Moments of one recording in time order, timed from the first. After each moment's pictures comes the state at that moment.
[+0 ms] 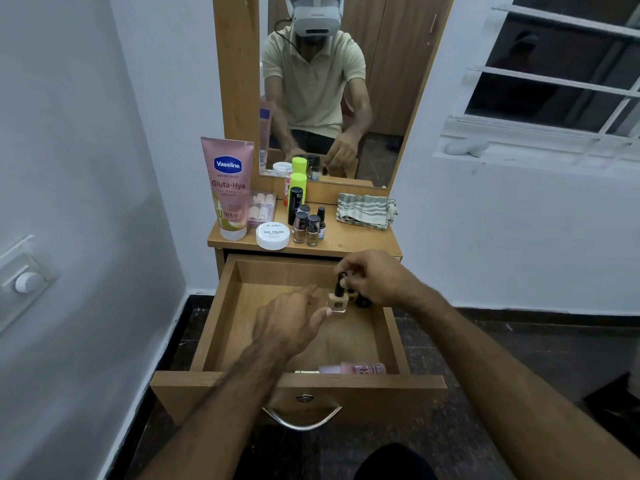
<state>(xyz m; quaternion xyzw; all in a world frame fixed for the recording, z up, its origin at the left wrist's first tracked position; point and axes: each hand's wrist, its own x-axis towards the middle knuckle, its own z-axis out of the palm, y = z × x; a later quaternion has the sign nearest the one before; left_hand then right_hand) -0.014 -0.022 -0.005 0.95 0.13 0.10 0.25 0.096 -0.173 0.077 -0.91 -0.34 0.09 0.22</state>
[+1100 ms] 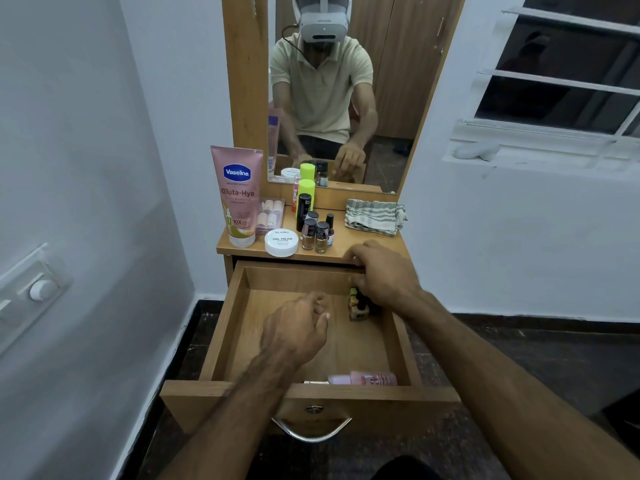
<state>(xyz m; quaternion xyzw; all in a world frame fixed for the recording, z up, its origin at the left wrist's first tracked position) -0.016 -0.023 -0.002 0.94 0.15 0.11 0.28 0.104 -0.155 0.075 -0.94 -0.33 -0.05 0.11</state>
